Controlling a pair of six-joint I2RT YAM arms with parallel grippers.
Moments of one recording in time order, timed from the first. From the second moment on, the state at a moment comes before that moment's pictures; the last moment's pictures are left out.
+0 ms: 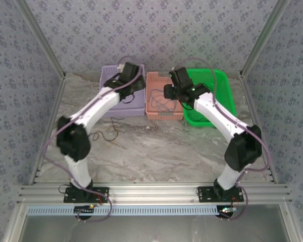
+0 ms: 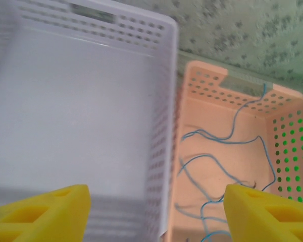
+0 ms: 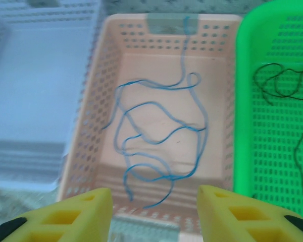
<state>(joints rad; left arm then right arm) -0.53 1.79 1.67 -0.61 -0.33 -0.67 0.56 1.67 1.55 -0.65 0.20 0.35</state>
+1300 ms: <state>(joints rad) 0.06 0.76 0.61 -0.85 0.10 -0.90 0.99 2.45 2.05 -0.41 0.11 0.58</state>
